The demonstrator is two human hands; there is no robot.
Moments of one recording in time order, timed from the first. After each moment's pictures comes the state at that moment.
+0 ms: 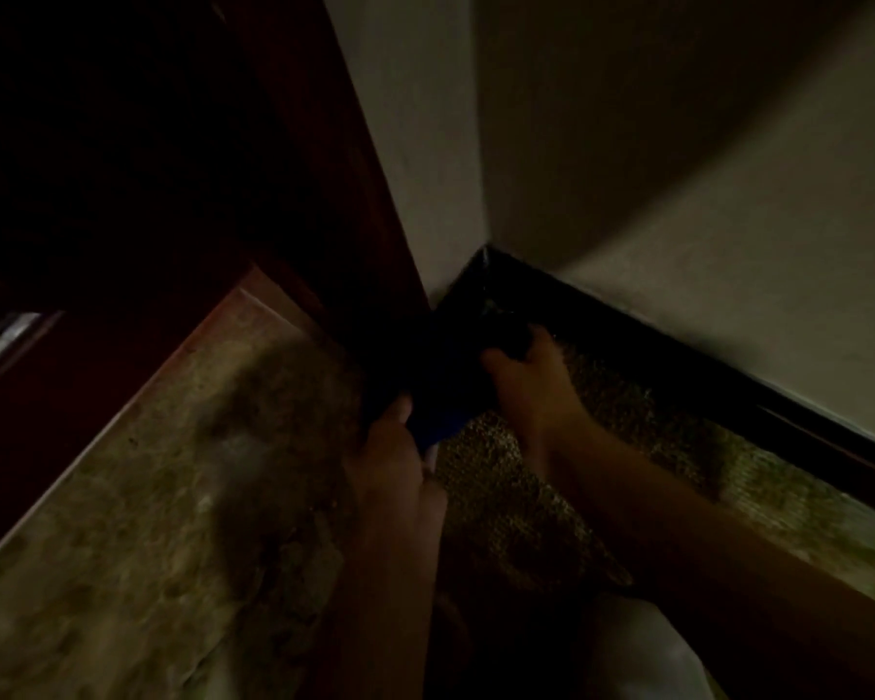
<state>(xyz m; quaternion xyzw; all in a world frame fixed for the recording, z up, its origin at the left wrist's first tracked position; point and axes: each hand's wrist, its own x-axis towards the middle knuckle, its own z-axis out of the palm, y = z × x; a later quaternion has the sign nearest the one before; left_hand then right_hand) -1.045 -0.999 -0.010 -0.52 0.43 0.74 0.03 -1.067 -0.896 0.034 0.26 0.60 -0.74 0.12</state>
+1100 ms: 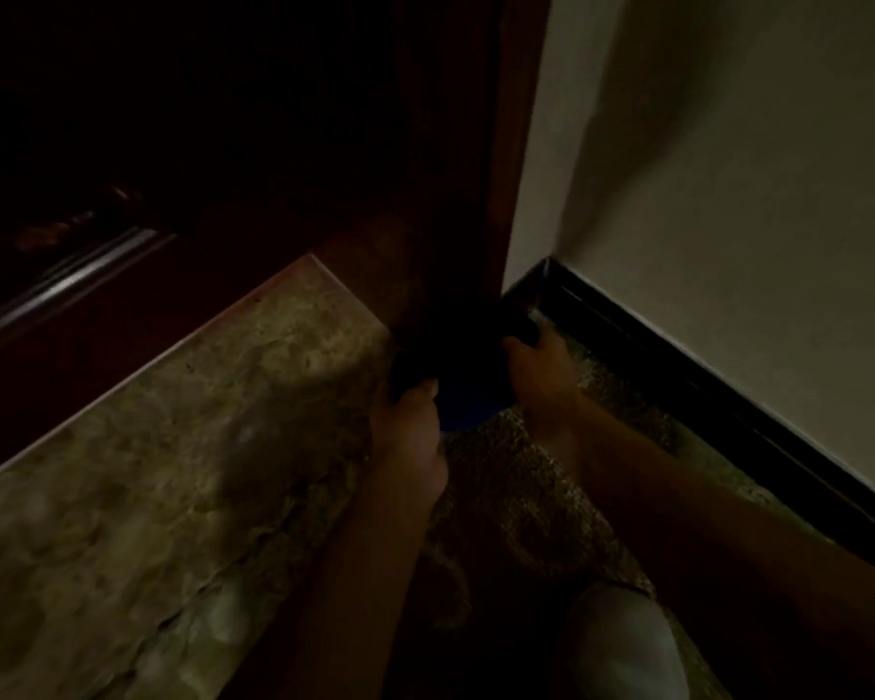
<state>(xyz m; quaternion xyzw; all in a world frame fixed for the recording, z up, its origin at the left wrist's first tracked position) -1.030 -1.023 0.018 -0.49 0.45 0.74 0.06 -1.070 -0.924 0.033 0.23 0.69 -0.67 0.14</state>
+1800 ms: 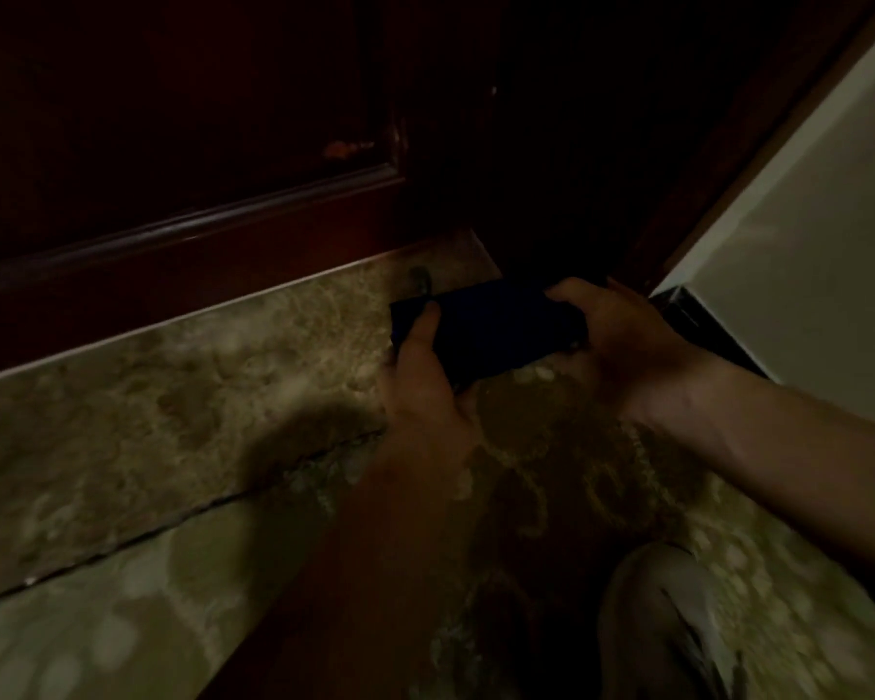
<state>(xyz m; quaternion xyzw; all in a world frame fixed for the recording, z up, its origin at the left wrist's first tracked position) -0.917 -1.120 0.113 -0.43 0.25 0.86 -0.11 -0.991 -1.005 0.153 0.14 0.64 -0.71 0.26</state>
